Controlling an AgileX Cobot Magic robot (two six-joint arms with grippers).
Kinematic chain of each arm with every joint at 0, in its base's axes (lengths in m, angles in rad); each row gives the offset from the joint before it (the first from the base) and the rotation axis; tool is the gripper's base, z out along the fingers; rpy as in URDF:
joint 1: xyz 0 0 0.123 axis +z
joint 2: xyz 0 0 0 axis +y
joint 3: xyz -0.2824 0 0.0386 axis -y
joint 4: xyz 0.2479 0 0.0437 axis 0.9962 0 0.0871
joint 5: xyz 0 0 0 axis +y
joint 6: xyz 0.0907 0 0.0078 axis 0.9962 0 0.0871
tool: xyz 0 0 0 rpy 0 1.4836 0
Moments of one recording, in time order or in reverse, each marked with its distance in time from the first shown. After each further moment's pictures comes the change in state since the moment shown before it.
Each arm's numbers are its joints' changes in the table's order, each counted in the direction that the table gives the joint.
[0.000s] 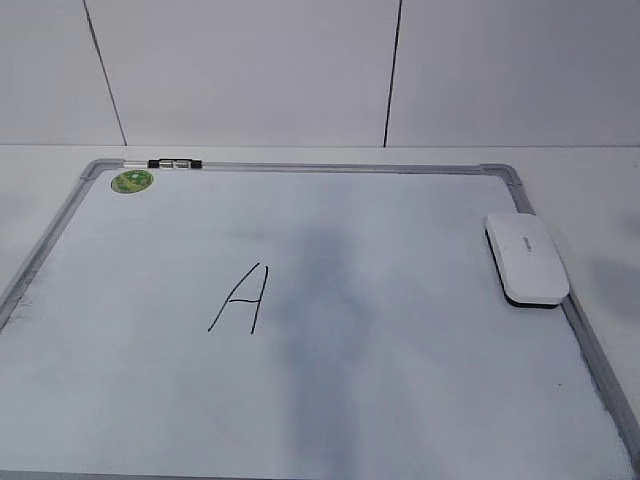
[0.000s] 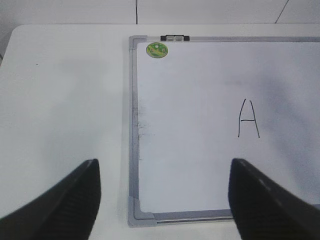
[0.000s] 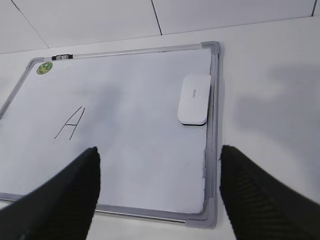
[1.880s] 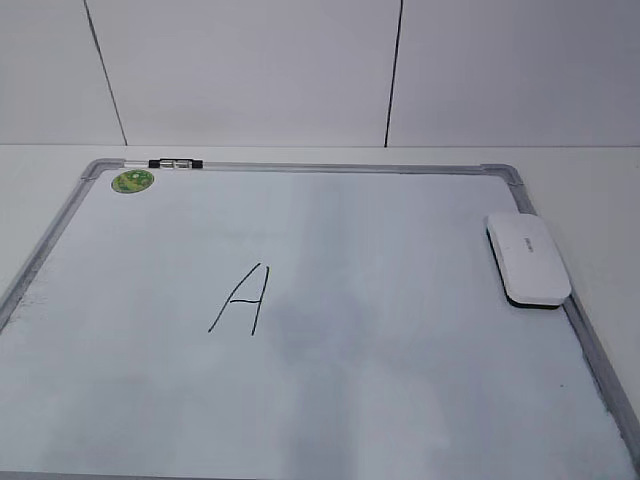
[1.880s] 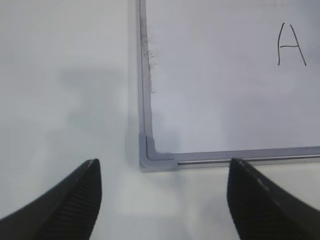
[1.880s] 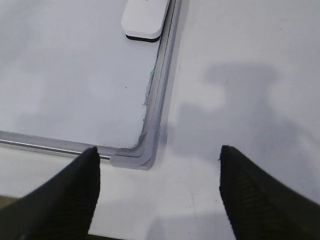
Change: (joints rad) left arm 0.000 -0.440 -0.569 0.030 -0.102 0.019; right arm 0.000 -0.346 -0.610 -0.120 -0.115 -0.140
